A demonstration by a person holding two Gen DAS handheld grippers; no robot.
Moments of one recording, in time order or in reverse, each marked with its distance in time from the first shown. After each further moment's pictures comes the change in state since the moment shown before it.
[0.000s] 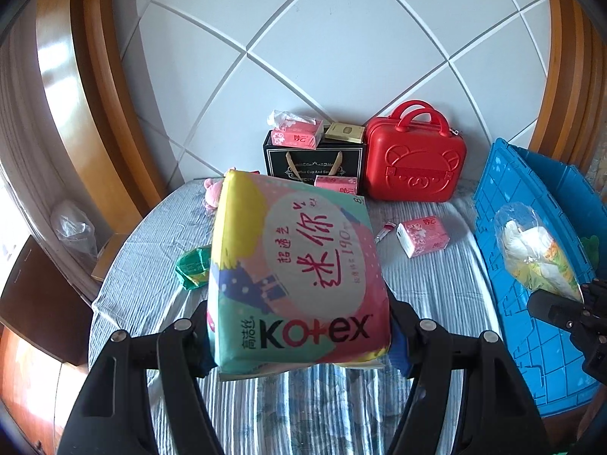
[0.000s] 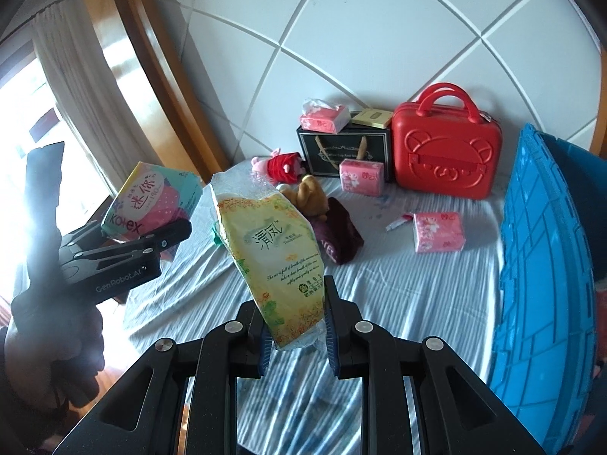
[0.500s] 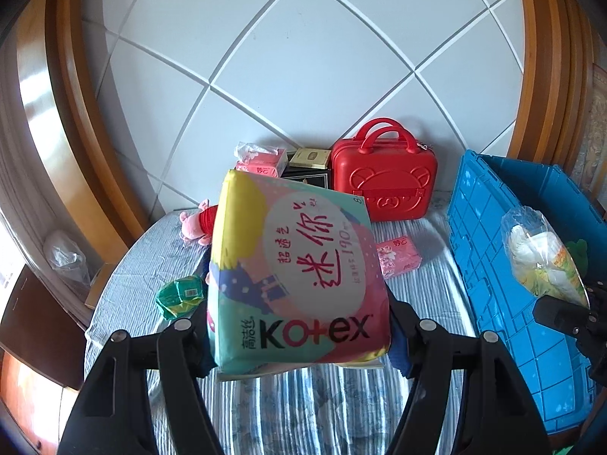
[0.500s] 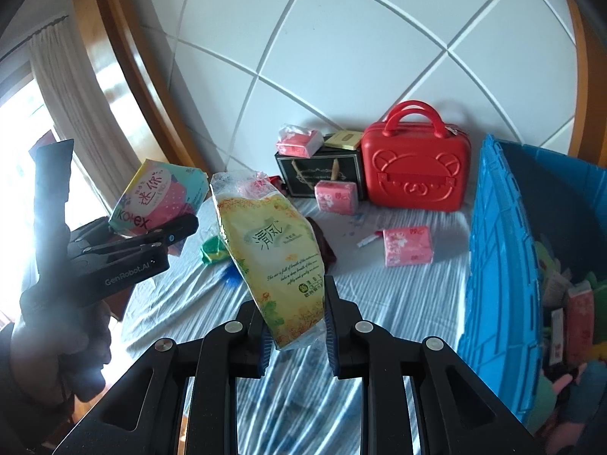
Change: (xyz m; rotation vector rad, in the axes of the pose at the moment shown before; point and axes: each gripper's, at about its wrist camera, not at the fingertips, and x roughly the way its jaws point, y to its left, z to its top) left arm -0.012 -0.071 0.034 0.067 -0.059 -0.026; right arm -0.043 -0.055 0.003 0.035 -0.073 -0.016
